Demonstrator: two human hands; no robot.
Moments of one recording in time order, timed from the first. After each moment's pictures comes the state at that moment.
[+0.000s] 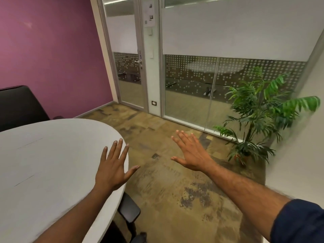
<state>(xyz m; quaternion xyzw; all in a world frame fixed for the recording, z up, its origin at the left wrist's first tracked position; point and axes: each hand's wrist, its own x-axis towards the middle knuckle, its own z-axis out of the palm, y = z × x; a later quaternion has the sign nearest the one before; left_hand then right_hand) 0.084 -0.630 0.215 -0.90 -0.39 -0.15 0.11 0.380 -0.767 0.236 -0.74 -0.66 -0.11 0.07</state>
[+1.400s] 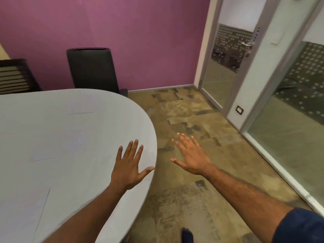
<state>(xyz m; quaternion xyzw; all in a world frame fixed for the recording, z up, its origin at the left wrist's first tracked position) 0.238 -0.244 0.126 -0.75 -0.65 -0.08 0.06 0.513 -0.184 0.163 -0.49 -0.87 0.01 0.06</state>
